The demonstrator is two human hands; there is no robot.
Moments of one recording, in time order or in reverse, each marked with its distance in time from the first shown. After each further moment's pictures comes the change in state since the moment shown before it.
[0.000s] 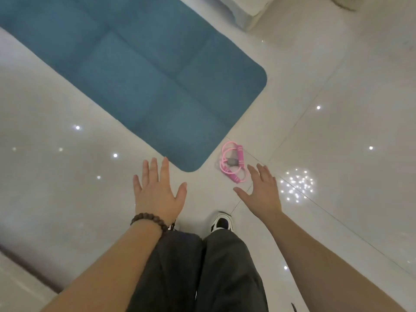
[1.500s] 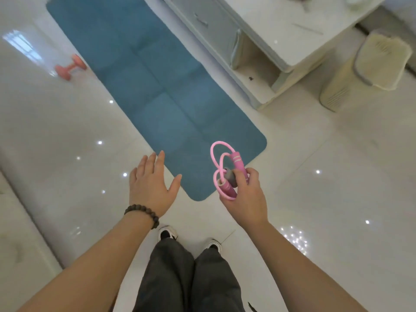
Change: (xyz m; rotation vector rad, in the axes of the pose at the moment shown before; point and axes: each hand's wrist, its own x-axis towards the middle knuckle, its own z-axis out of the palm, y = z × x) left_hand -0.087 -0.015 -0.194 -0.203 0.334 -0.082; right_hand -0.102 -0.146 -0.200 0.130 0.320 -0.402
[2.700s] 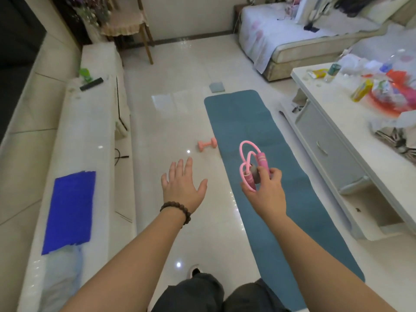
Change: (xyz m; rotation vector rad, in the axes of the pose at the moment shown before) left_hand 0.087 -0.365 -0.357 -0.132 0.310 -0.347; right_hand 0.148 -0.555 0.046 0.110 0.043 -0.361
